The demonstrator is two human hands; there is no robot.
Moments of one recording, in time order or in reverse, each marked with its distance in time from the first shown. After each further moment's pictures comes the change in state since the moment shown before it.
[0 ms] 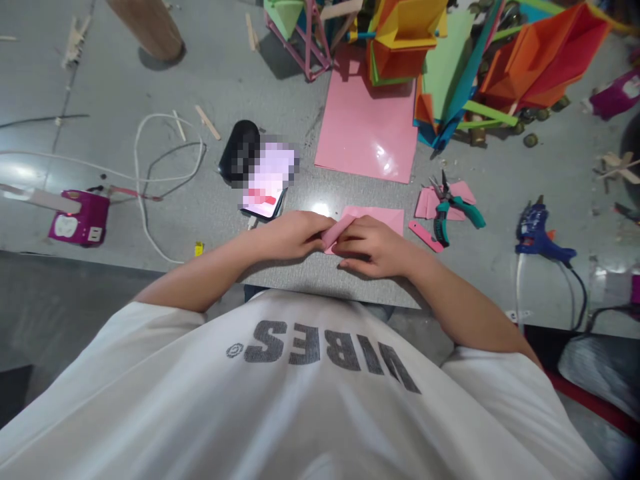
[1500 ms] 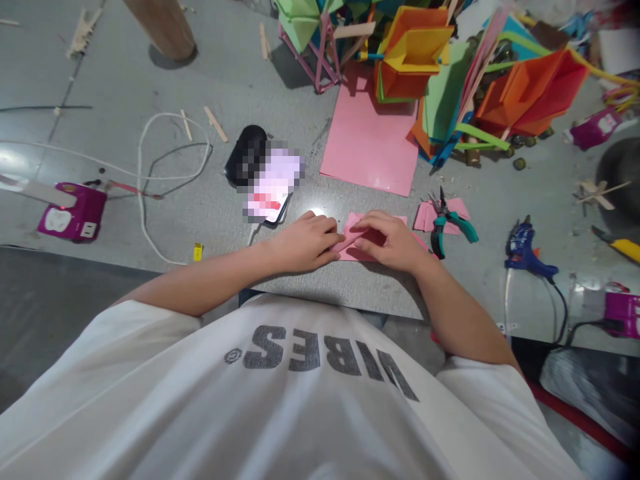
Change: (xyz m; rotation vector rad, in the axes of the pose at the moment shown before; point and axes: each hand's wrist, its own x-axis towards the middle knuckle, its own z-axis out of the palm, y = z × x) left_hand 0.009 0.000 0.035 0.405 0.166 0.107; right_hand -0.008 0.014 -0.018 0.138 0.201 0.464
